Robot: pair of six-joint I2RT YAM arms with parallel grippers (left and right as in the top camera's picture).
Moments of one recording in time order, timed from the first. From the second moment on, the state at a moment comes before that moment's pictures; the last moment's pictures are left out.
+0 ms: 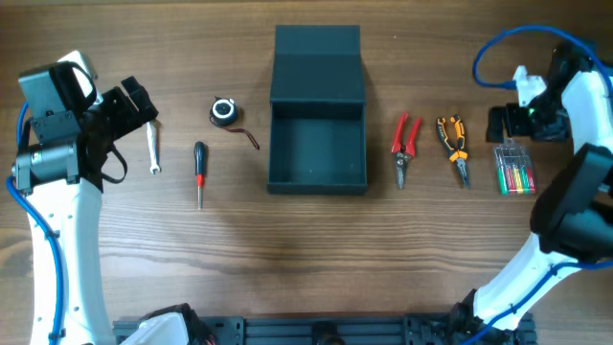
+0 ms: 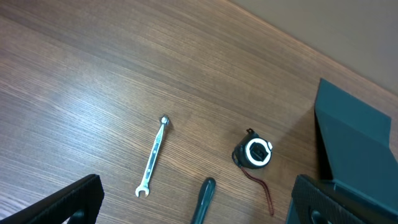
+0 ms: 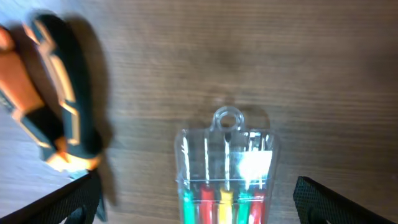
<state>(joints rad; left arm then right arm) 0.25 1.33 1.25 -0.73 0.07 -0.27 -0.37 2.06 1.63 -1.10 -0.01 -0.42</state>
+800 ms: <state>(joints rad) 0.25 1.33 1.25 -0.73 0.07 -0.27 -0.49 2.06 1.41 -0.93 -0.02 -0.37</state>
